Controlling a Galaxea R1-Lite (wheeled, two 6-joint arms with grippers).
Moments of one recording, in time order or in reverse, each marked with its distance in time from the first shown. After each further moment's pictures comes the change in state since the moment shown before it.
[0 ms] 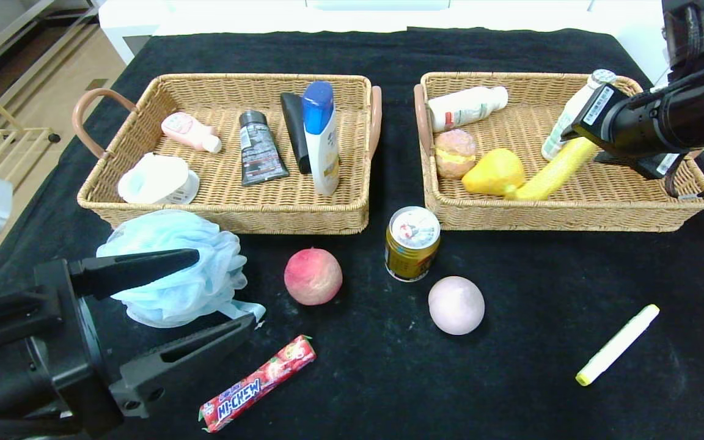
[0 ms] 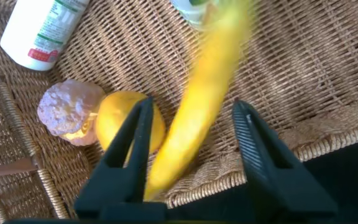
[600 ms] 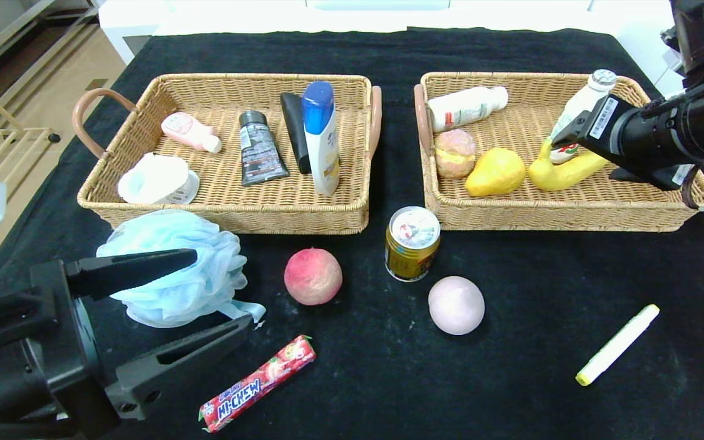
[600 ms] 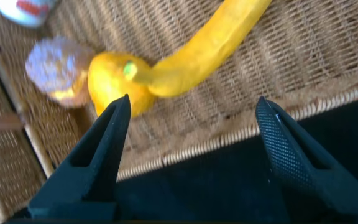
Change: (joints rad) left arm 0.000 -0.006 0.002 0.002 0.000 0.002; right arm 0.048 -0.064 0.061 0.068 0.002 -0.051
